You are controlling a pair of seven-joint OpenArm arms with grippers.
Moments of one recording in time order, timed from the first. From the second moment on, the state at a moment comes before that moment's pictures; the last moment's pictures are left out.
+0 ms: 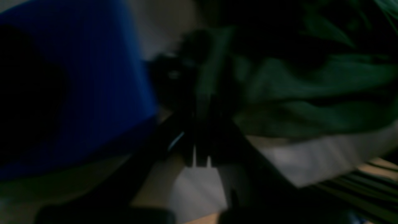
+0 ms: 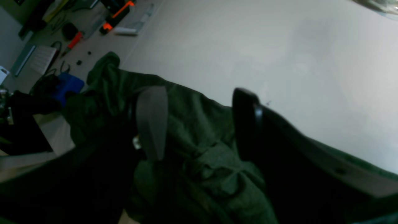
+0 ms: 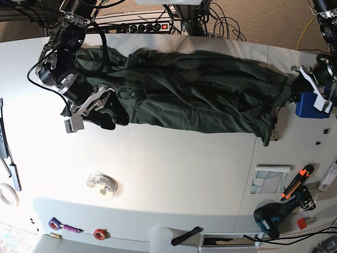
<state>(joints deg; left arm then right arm) 14.3 -25.8 -31.7 91.6 -46.3 -38.9 65.7 -5.4 5.7 26.0 105.5 52.6 39.6 -63.1</state>
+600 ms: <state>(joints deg) 5.6 -25.8 -31.6 90.7 -25.2 -25.1 48.3 -5.4 5.7 26.0 105.5 52.4 39.6 -63.1</state>
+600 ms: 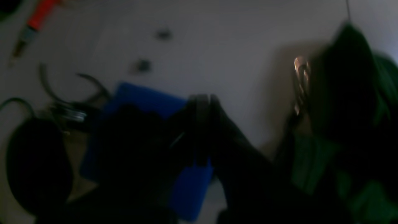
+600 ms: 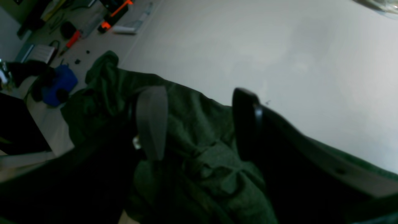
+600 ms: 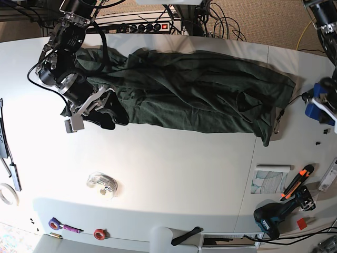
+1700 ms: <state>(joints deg) -2.9 -24.9 -14.2 74.3 -41.5 -38.1 55.5 -5.4 5.7 26.0 105.5 52.2 39.6 -63.1</state>
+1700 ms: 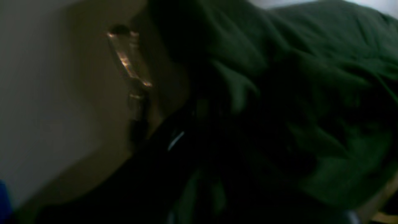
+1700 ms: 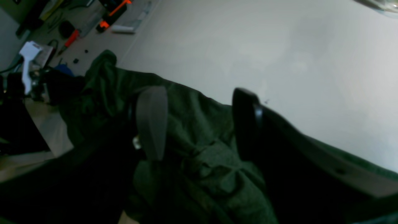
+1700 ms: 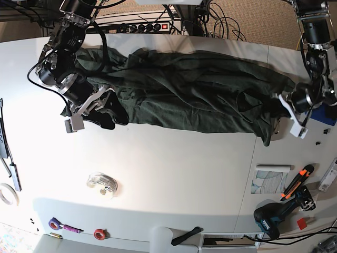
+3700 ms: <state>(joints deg) 4.9 -23.9 -24.3 74.4 -58.5 -38.2 61.3 -5.4 5.7 26.0 105.5 52.2 39.6 -63.2</state>
